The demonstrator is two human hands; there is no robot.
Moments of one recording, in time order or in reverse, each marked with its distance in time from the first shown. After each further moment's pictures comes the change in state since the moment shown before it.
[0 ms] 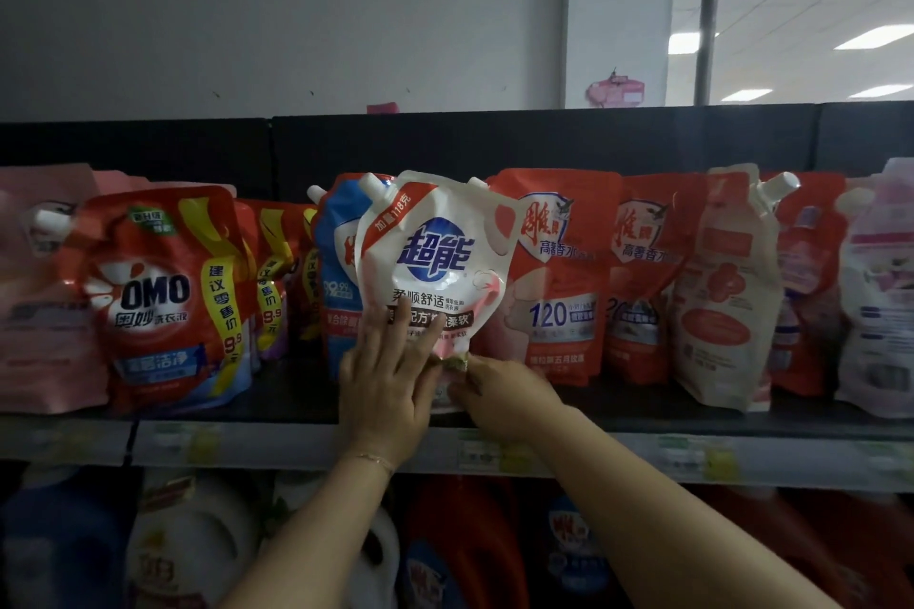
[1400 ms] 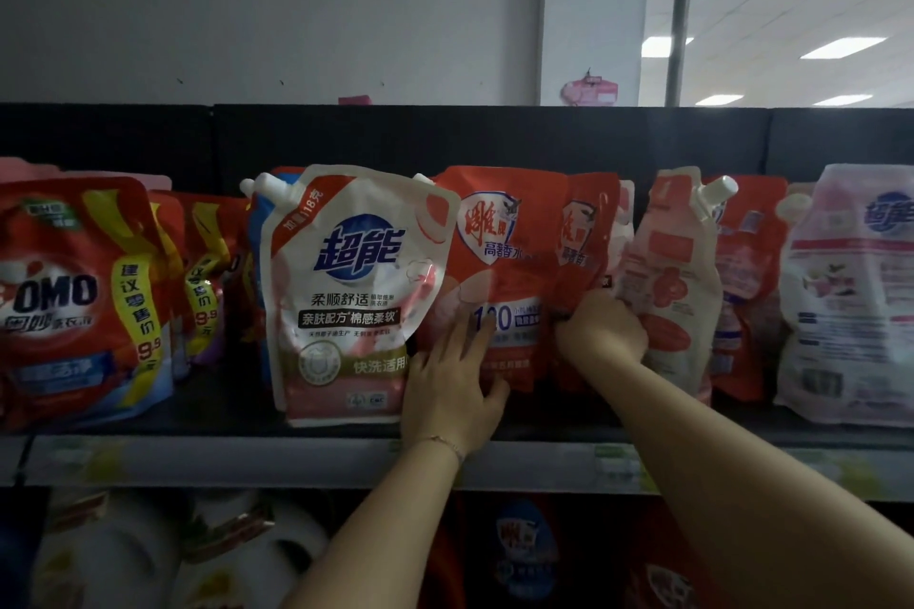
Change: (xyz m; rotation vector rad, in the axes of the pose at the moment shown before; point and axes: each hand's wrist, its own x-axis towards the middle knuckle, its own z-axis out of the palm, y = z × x) left_hand 0.037 0.119 0.033 -0.165 -0.493 -0.117; right_hand -0.001 0.106 -0.087 0.040 0.385 0.732
